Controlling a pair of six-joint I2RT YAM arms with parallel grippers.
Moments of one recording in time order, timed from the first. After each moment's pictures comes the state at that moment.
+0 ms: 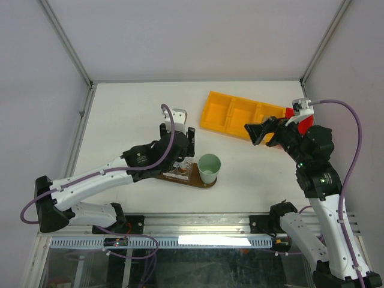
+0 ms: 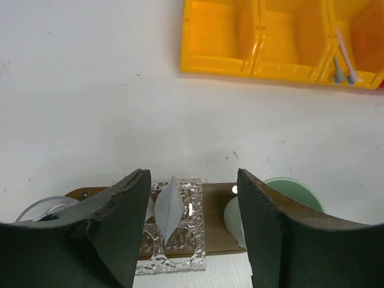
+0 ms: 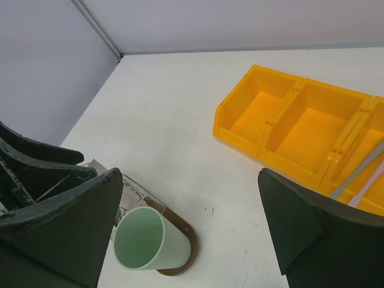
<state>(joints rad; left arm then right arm) -1.10 1.23 1.11 -0.45 -0.69 -0.54 0.23 0.65 0.95 -0.41 -0.27 0.33</state>
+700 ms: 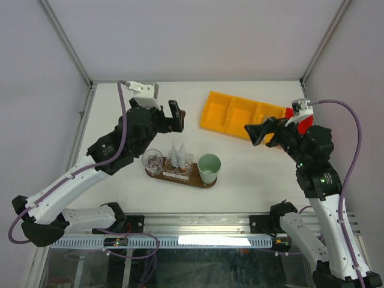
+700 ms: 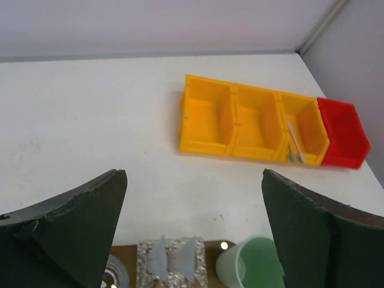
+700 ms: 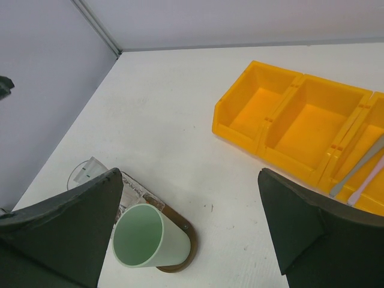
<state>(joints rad) -0.96 1.10 1.29 -0.42 -0.56 -0.39 0.23 0.65 0.95 -0.43 -0.27 0.33</state>
